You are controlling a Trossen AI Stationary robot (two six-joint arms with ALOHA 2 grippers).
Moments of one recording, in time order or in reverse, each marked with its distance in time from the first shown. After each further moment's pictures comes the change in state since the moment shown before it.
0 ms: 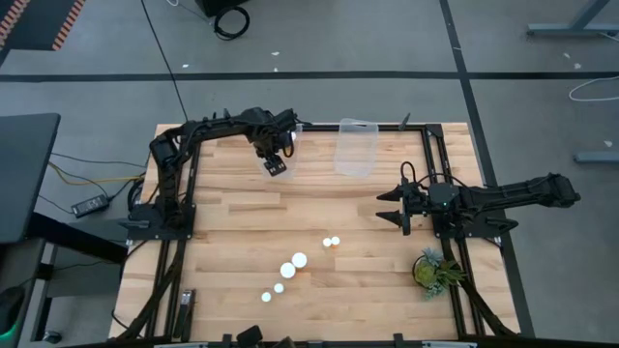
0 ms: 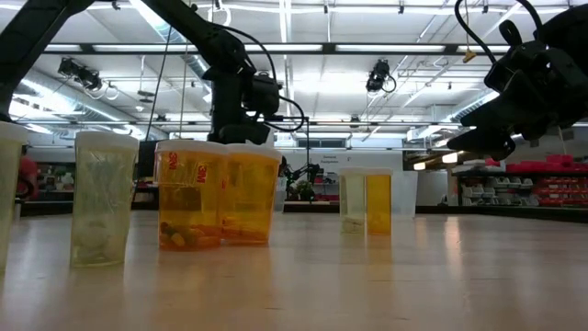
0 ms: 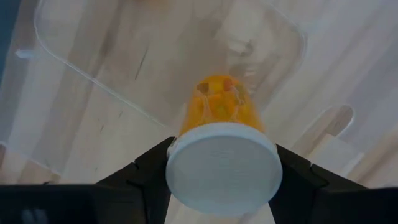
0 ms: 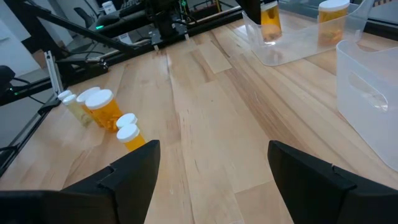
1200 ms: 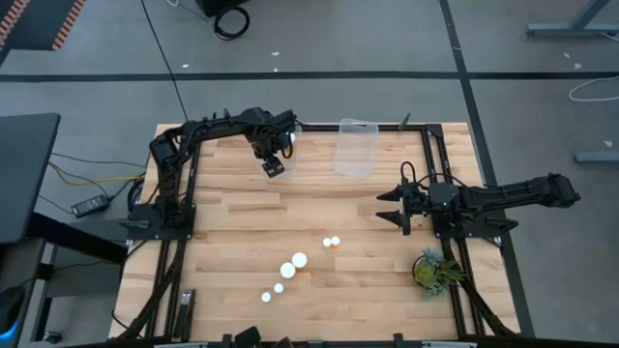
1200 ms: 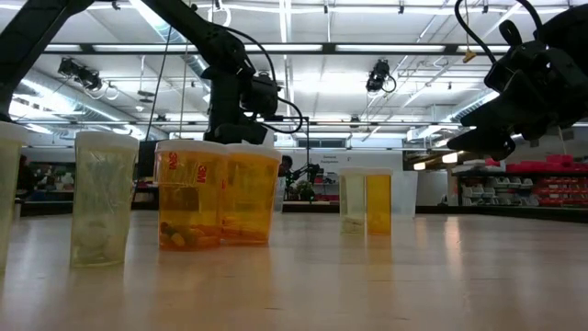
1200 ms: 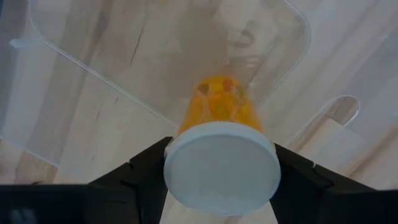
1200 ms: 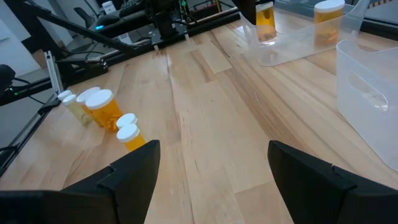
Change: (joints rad) left arm 0.002 0.000 0.000 -0.038 0.000 0.009; right arm 0.000 0.000 0.000 0.000 0.000 0.000
